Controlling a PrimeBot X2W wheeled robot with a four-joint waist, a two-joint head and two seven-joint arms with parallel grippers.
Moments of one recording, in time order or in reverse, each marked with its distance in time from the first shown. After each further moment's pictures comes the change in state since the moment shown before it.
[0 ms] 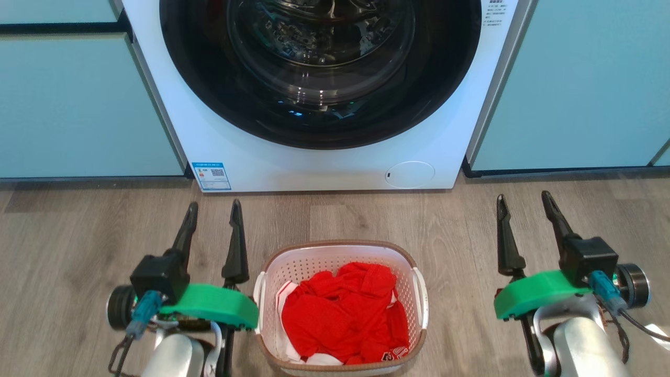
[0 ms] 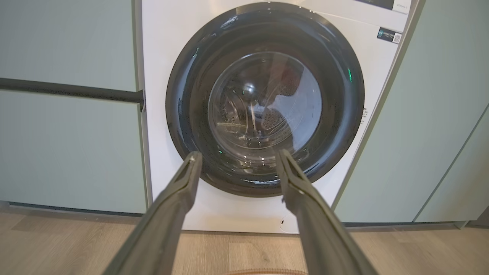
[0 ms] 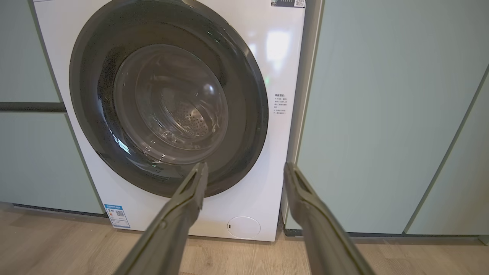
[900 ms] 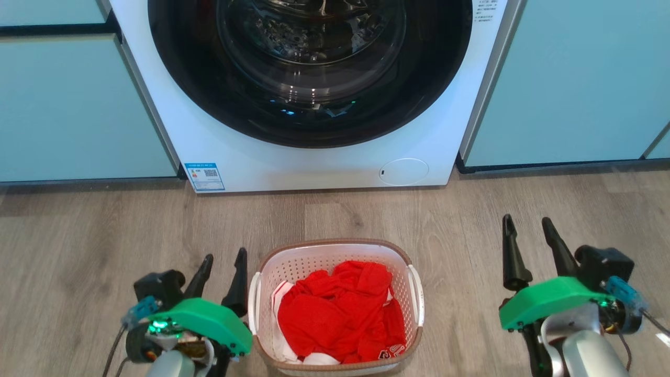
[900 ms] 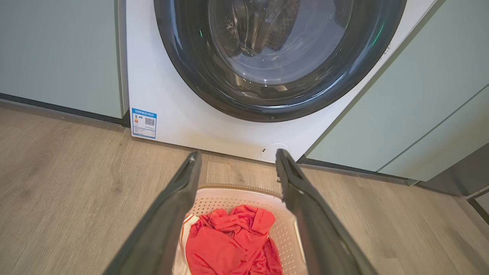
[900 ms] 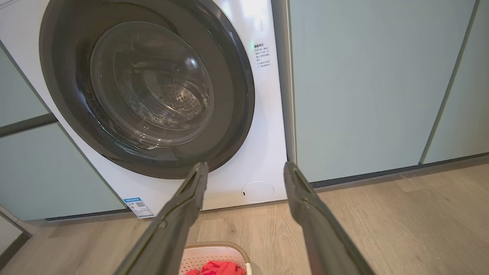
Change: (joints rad) left arm -0.027 -0.003 0.028 0.316 -0.215 -0.147 0.075; right arm 0.035 0.001 -0.012 0.033 0.223 0.000 0.070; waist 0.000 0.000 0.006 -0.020
